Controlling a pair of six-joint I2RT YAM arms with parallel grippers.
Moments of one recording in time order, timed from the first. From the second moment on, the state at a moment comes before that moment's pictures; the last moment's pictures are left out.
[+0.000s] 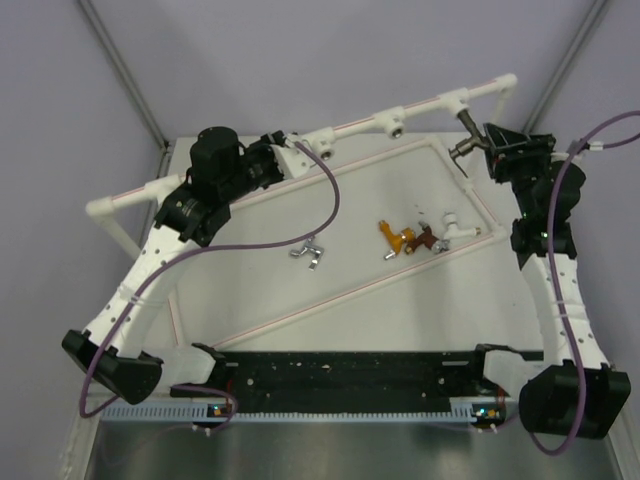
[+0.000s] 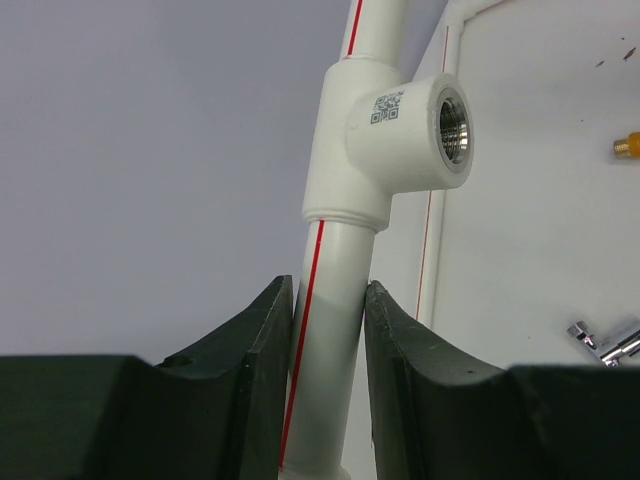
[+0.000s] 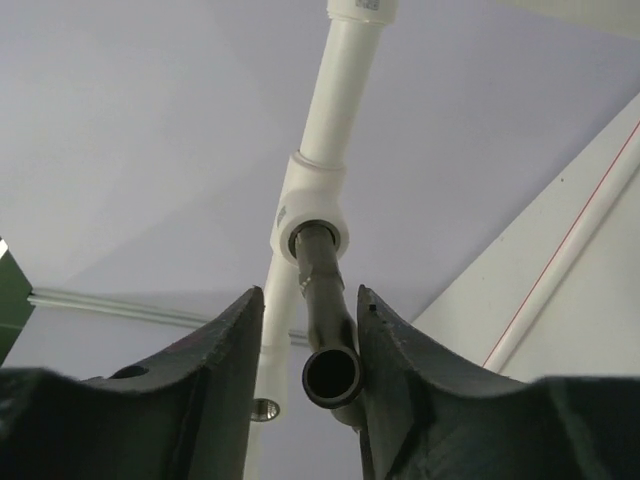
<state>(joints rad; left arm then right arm) -0.50 1.27 1.49 -0.42 0.23 0.84 -0.10 1.06 0.97 0.19 -0.18 1.36</state>
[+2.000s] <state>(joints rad) -0.51 1.24 1.46 -0.41 0.28 0.84 0.08 0.81 0.64 0.39 -0.22 -1.47</state>
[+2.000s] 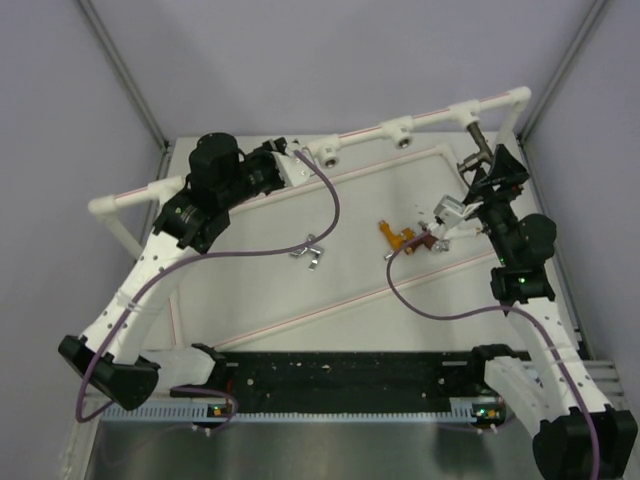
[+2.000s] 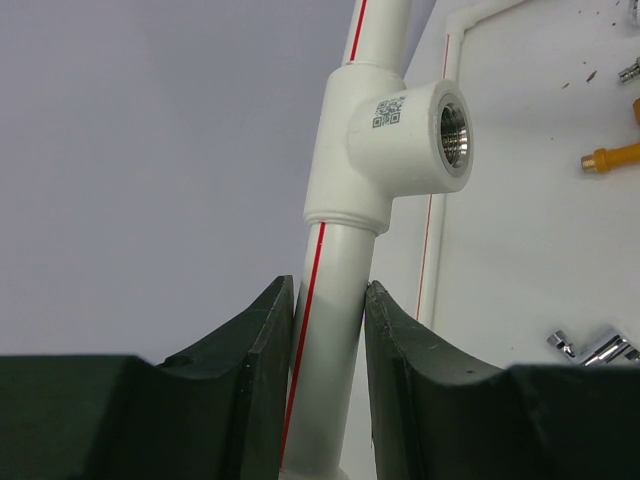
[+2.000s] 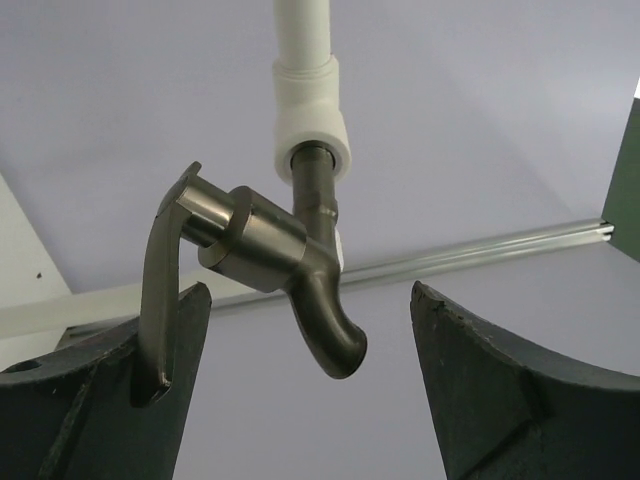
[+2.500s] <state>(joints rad) -0.52 1.28 1.46 -0.35 0.31 0.71 0.09 0.61 0.61 0.38 -0.05 -1.02</state>
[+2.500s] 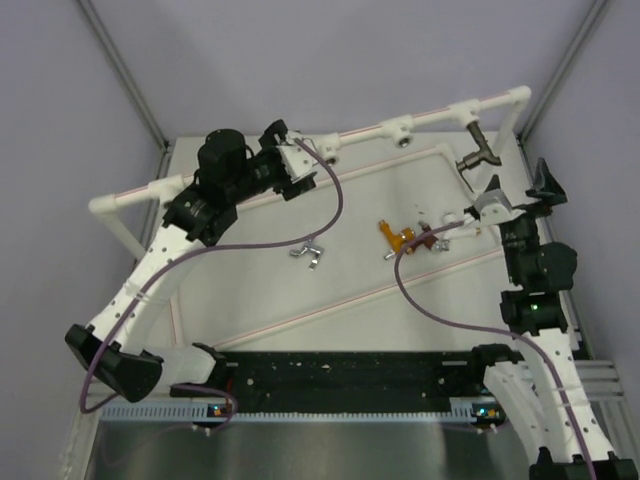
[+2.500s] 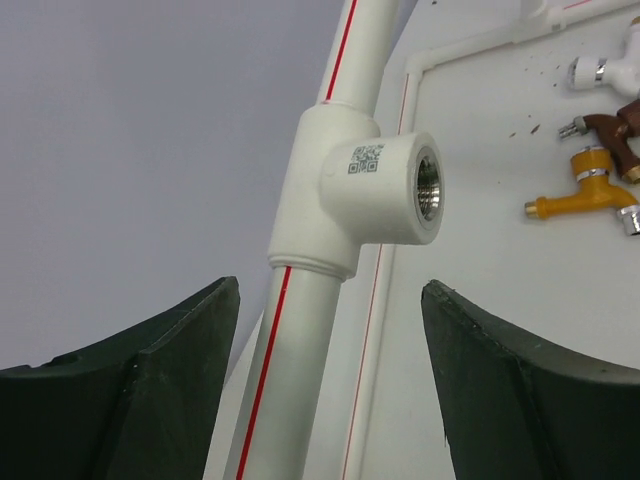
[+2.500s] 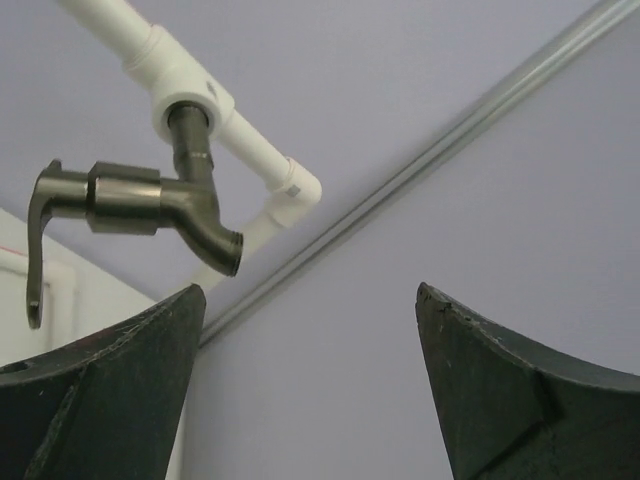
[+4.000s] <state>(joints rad) -0.53 1.54 1.82 -0.46 0.55 0.61 -0.08 0.84 0.81 0.30 -0.11 0.83</state>
